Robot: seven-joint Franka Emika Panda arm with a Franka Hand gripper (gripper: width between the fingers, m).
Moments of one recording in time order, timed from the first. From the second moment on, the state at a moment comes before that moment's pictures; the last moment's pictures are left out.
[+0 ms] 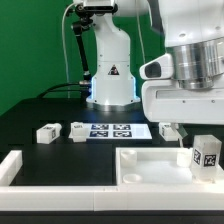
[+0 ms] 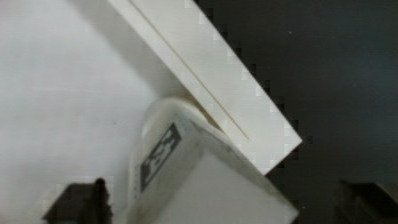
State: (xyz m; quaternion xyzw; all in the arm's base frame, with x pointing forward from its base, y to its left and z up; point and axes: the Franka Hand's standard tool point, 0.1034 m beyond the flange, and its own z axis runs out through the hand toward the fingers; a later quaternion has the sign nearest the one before) arm 0.634 0.123 0.081 -0.94 0.31 0.01 0.10
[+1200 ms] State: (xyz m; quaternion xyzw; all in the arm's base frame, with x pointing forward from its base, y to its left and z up) arm 0.639 0.110 0.078 -0.98 0.16 -0.03 0.07
